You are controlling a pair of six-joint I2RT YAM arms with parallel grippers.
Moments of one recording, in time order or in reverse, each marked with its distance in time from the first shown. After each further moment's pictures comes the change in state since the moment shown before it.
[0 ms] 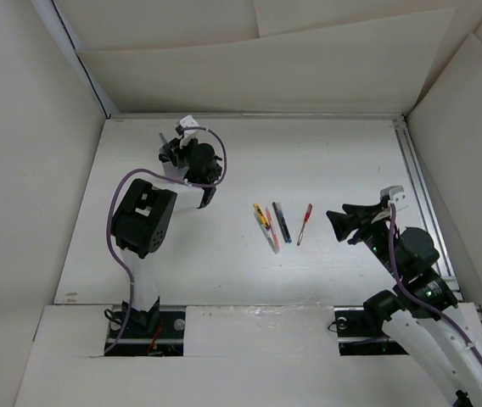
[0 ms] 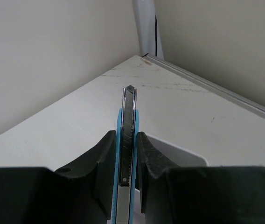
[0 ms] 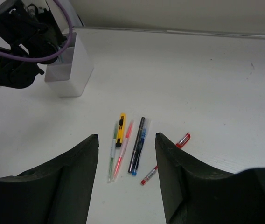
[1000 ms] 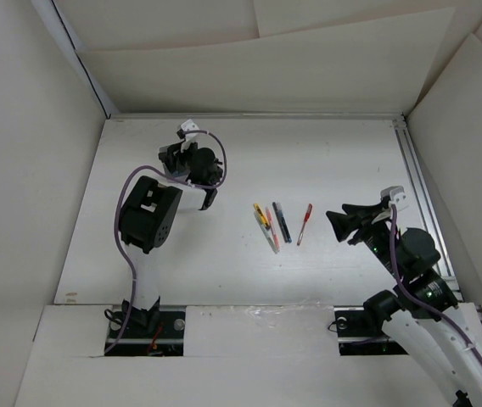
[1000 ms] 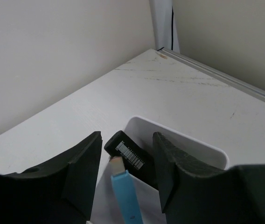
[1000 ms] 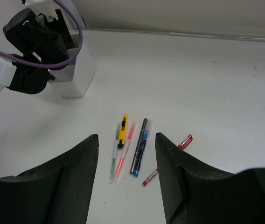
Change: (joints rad) left arm 0.000 0.067 -0.003 0.111 -0.064 0.095; right arm 0.000 -0.015 0.000 0.008 -0.010 -0.001
